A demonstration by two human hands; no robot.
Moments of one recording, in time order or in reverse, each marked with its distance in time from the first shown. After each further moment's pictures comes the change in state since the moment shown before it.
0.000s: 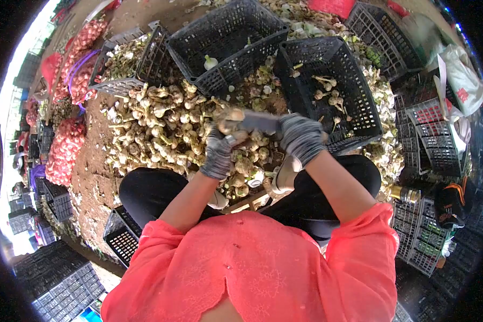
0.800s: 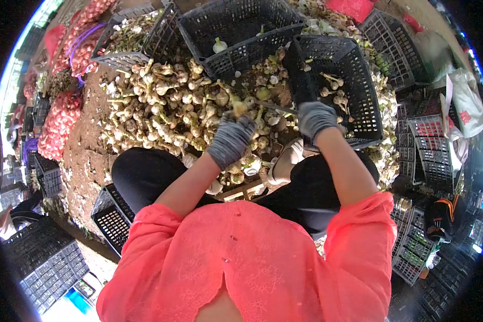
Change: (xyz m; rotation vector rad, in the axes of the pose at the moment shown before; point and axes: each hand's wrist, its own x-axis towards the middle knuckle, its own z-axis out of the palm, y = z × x) left_hand -0.016 0.012 0.015 2.235 -0.428 0.141; right_hand 0.033 0.023 0.001 0.161 -0.456 -0.053
